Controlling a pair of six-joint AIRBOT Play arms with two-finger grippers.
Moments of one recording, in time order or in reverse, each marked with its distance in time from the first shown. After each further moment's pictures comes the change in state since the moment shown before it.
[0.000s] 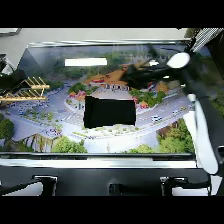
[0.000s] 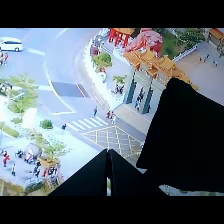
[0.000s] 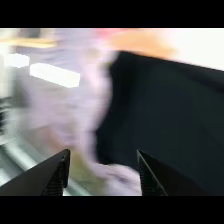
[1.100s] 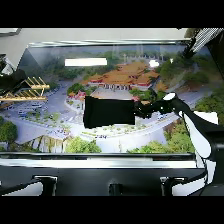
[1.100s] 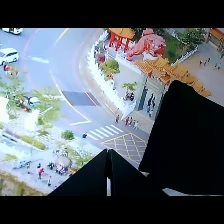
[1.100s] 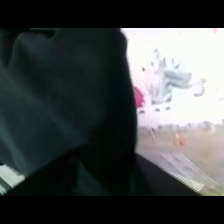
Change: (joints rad) left arm -0.001 -0.003 -0.003 0.012 0.012 0.001; right arm -0.048 -0.145 -0.504 0.133 -0.242 -0.287
